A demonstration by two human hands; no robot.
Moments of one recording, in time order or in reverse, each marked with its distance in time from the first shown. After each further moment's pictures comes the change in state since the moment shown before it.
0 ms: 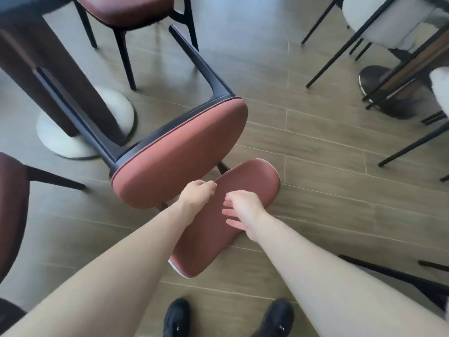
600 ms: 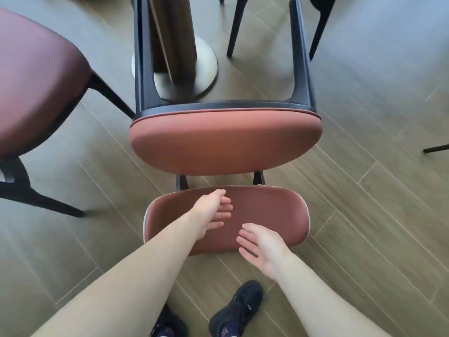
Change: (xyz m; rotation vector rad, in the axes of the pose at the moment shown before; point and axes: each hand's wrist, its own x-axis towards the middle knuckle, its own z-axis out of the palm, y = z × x) left_hand 0.059 -0.013 0.074 -0.736 0.186 -0.347; right_hand 0.153 0.000 -0.073 -0.191 -0.342 0.294
